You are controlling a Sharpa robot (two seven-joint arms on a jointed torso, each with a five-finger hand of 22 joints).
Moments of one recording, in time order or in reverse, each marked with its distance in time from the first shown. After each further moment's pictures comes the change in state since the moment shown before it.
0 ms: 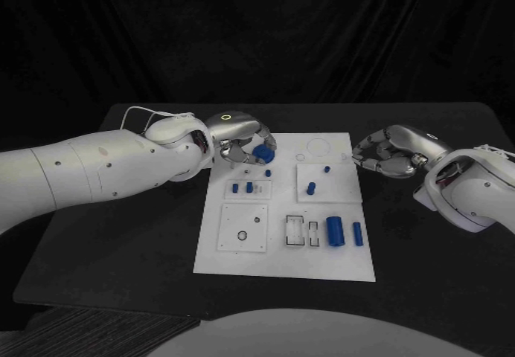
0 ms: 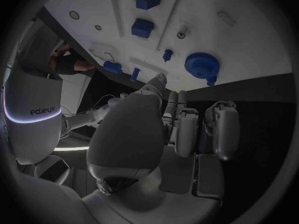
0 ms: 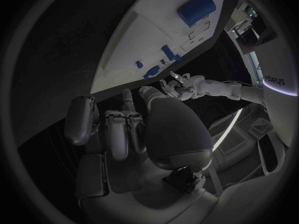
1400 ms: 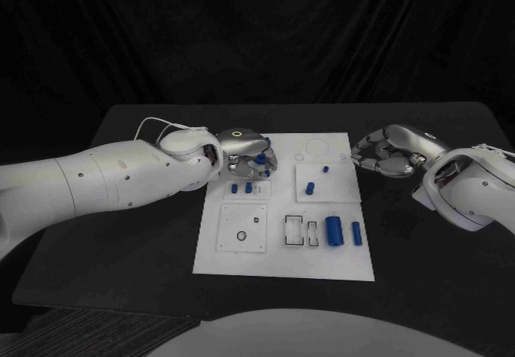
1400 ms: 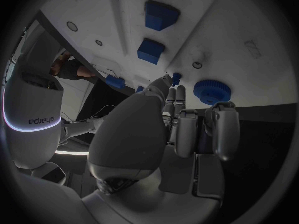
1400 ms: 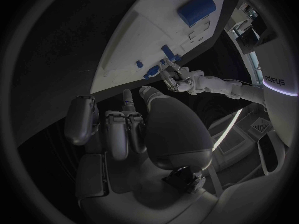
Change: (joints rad) left arm -0.051 0.063 0.000 -0.048 -0.071 0.066 -0.021; left_hand 0.023 0.010 0.062 -0.062 0.085 0.093 0.000 0.012 -0.070 0.126 -0.001 0.086 0.019 0.000 -0.007 0.000 0.000 0.000 0.006 -0.006 0.000 0.000; right arm -0.001 -0.001 0.000 -0.002 0.000 0.000 0.003; right_hand 0.004 0.004 0.000 0.000 0.004 0.000 0.000 0.000 0.000 0.000 0.000 0.000 0.000 0.000 0.000 0.000 0.000 0.000 0.000 0.000 0.000 0.000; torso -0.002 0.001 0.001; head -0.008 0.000
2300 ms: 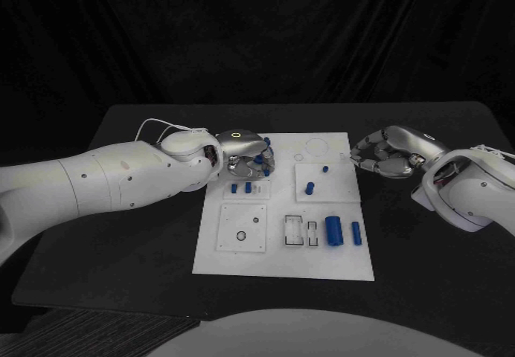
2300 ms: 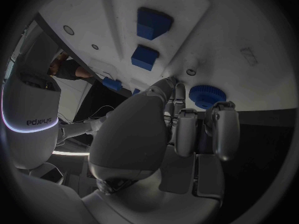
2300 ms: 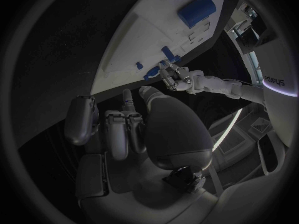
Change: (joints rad) left arm -0.008 0.011 0.000 -0.021 -0.001 0.008 -0.013; left_hand 0.022 0.014 0.051 -0.040 0.009 0.067 0.009 0.030 -0.001 0.056 -0.001 0.011 -0.003 -0.007 0.000 0.000 0.001 0.000 0.000 0.000 0.000 0.000; right arm -0.005 0.001 0.000 -0.001 0.000 0.000 0.001; right_hand 0.000 0.000 0.003 -0.003 0.000 0.000 0.000 0.000 0.000 0.000 0.000 0.000 0.000 0.000 0.000 0.000 0.000 0.000 0.000 0.000 0.000 0.000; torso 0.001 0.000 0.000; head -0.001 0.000
